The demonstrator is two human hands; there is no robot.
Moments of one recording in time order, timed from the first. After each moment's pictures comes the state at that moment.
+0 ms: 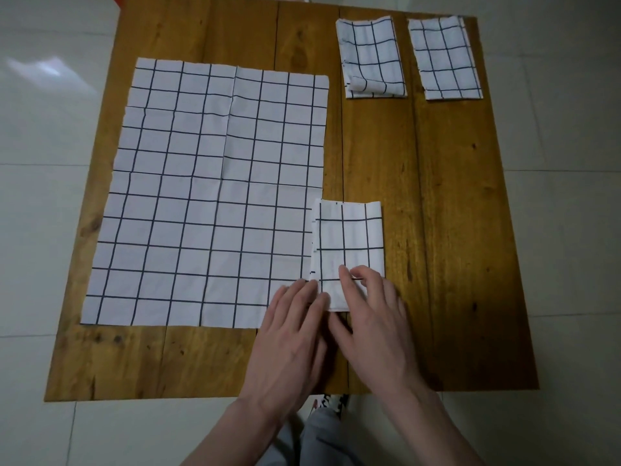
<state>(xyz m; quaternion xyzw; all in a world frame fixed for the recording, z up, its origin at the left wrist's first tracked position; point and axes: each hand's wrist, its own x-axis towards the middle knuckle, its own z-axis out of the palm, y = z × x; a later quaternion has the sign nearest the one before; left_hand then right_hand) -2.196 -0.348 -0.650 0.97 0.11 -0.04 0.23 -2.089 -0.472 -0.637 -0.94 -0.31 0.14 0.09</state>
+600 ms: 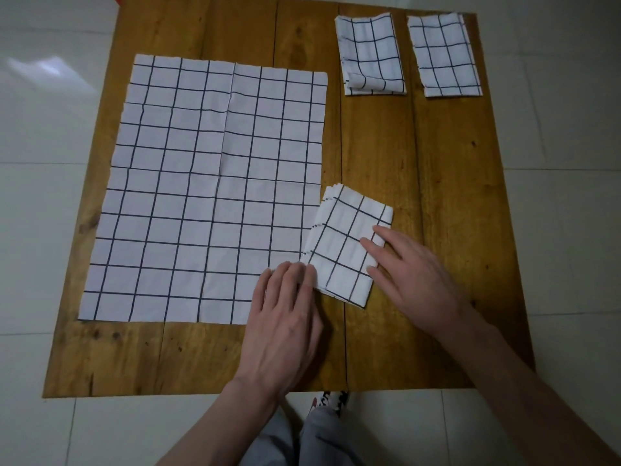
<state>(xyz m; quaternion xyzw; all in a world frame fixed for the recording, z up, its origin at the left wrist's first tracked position) -2.179 -0.337 -0.648 0.98 0.15 -0.05 0.15 -1.988 -0.504 -0.643 -0.88 -0.46 0.12 0.07</state>
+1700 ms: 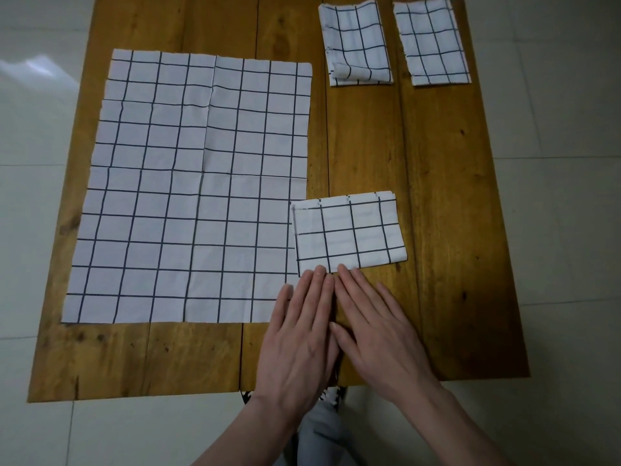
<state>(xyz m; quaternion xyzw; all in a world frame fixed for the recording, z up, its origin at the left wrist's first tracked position) -2.181 -0.386 -0.662 0.98 0.11 -0.07 0.13 -2.082 -0.522 -0.659 -0.89 -0.44 0.14 0.03</state>
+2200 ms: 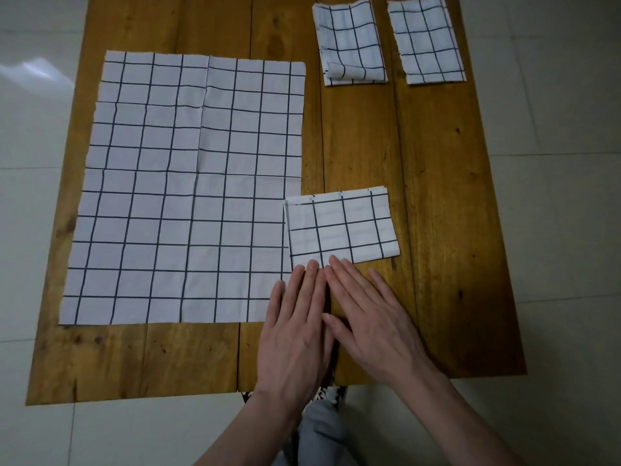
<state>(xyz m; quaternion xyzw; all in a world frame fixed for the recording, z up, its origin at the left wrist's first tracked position) -2.176 -0.387 -0.667 0.98 0.14 -0.05 0.13 -2.067 -0.514 -0.657 -0.88 -0.46 0.15 0.04</state>
